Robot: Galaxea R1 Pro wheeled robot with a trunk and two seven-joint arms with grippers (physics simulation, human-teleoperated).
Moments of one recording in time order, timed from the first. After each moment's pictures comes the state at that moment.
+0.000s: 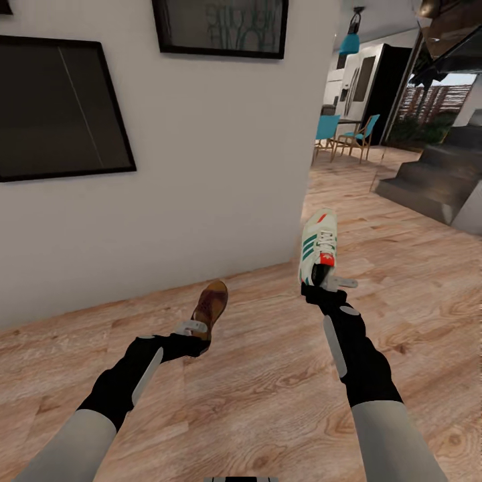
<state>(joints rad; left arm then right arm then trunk) -0.64 0.05 -0.20 -0.93 0.15 0.61 -0.32 -0.67 0.10 -0.07 -1.21 -0.02 0.47 -0.15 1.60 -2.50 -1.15</state>
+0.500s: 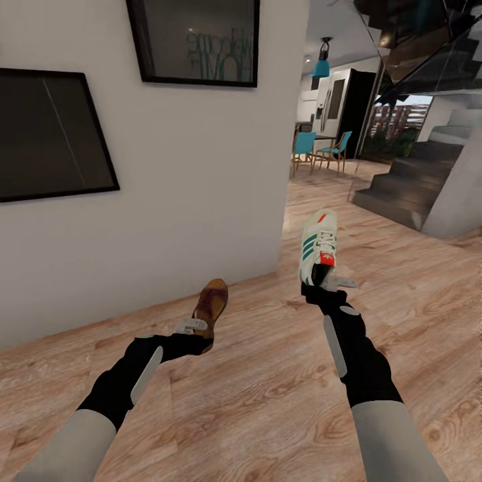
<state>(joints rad) -0.64 0.05 -0.21 -0.93 0.24 0.61 -0.32 -0.67 0.10 -0.07 -1.21 -0.02 0.47 -0.15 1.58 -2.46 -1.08</state>
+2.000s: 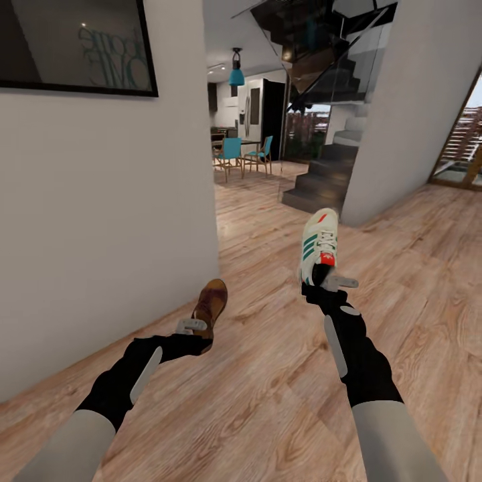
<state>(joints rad) -0.64 0.05 -0.20 -0.93 0.24 0.61 -0.32 -0.67 0.09 -0.07 -1.22 -0.02 0.47 -0.15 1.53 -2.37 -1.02</state>
